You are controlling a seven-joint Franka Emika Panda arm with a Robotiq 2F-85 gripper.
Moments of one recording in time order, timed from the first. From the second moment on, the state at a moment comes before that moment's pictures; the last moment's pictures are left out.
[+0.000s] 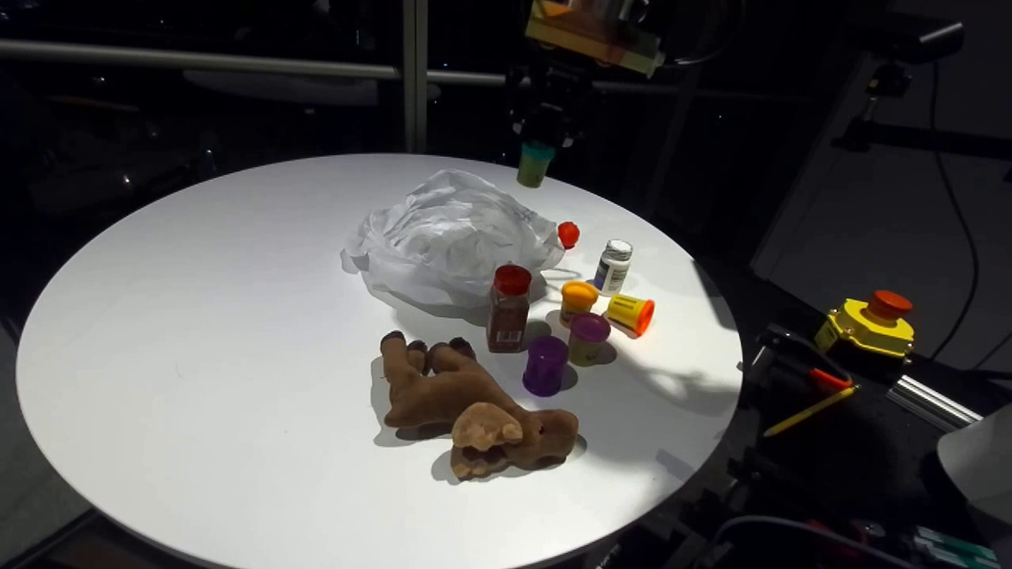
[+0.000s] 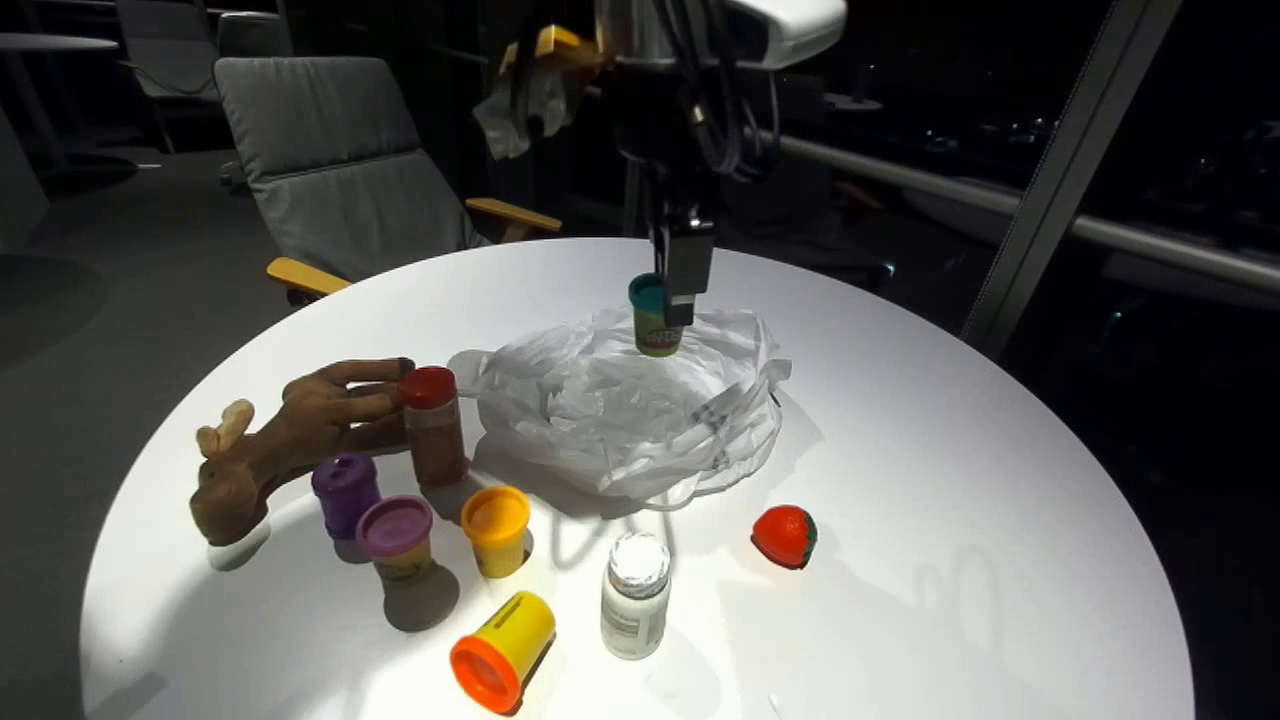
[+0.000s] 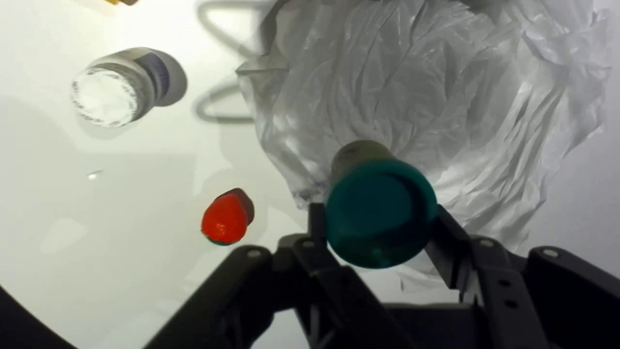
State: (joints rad) arm 0.02 0.23 -0.13 -2.19 -0.03 2.63 0.89
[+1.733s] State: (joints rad) arm 0.21 0.80 -0.29 -1.67 -0.18 2.70 1.03
